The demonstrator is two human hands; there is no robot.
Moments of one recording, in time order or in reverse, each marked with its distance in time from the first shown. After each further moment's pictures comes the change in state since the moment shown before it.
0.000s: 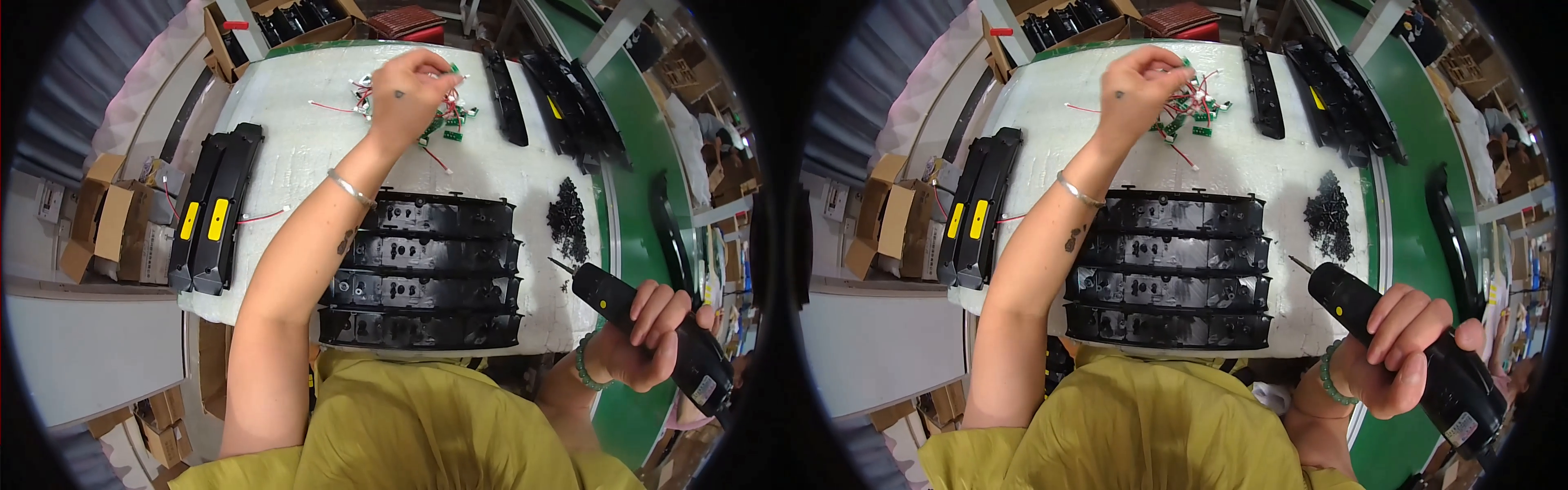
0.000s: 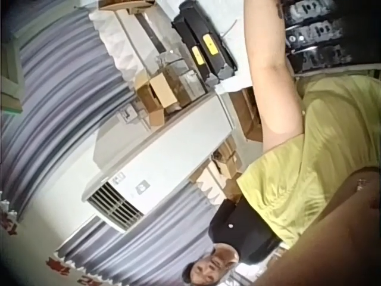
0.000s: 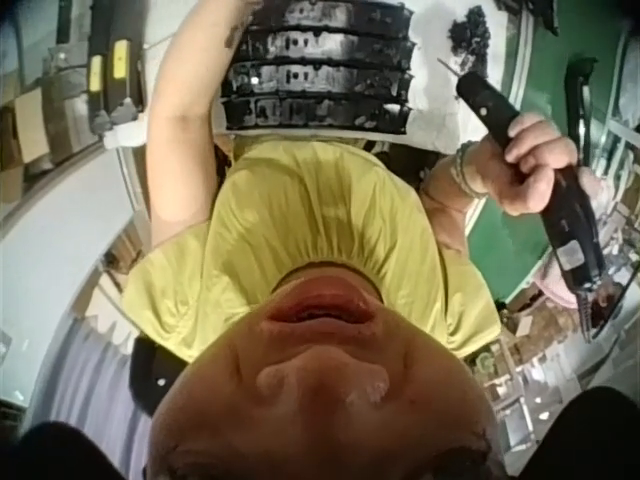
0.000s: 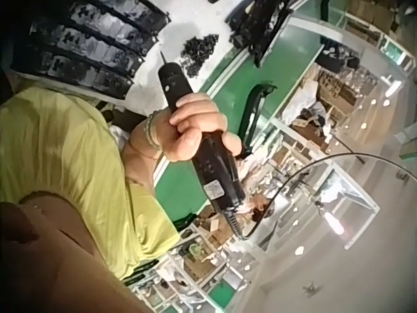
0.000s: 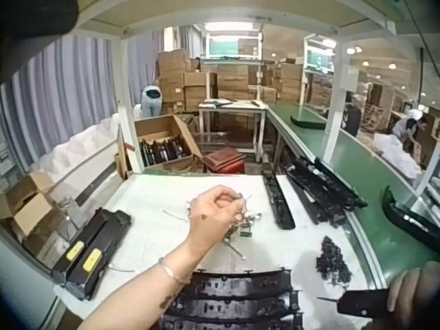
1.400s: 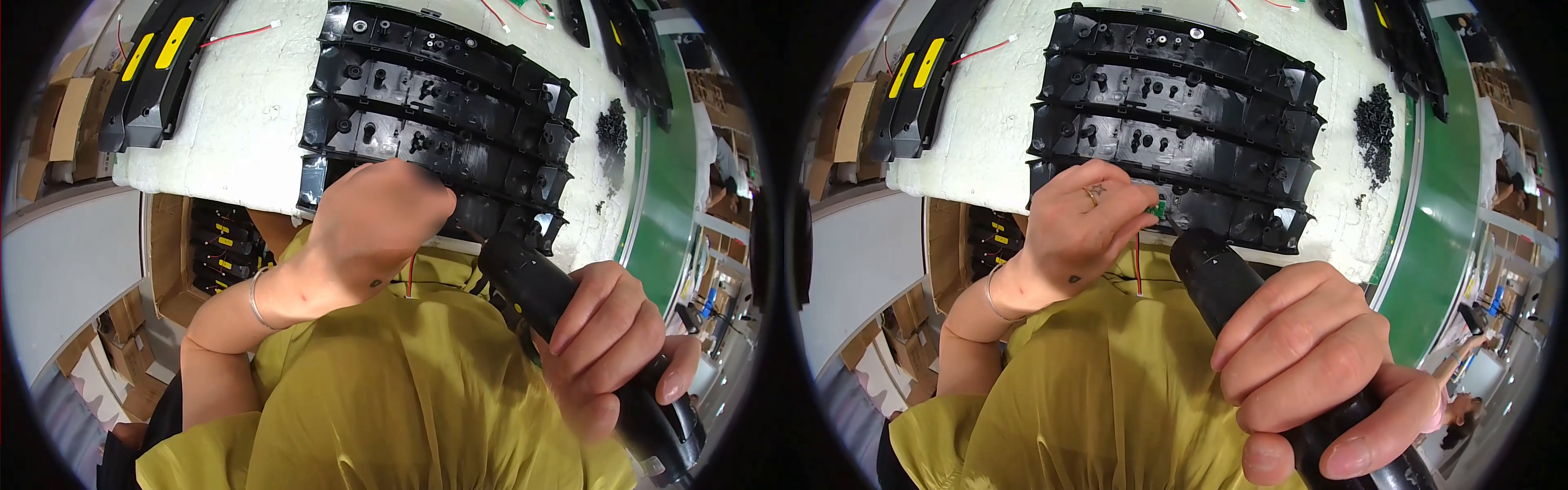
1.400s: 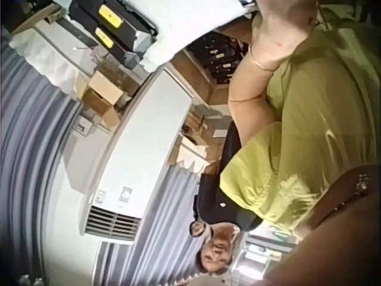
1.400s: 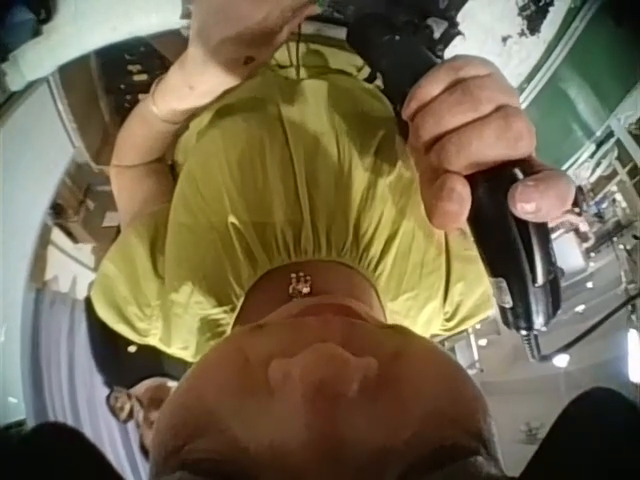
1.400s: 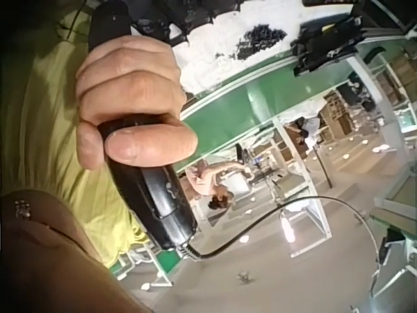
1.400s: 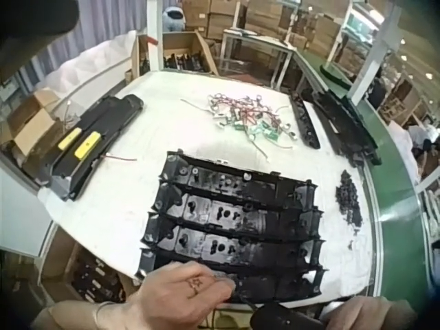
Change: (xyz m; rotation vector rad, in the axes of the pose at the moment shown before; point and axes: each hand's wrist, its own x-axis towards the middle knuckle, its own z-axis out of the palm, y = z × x) left_hand -0.257 0.078 -0.068 0.452 -0.427 0.112; right_hand -0.088 -0.009 0.071 0.266 -0.348 0.261
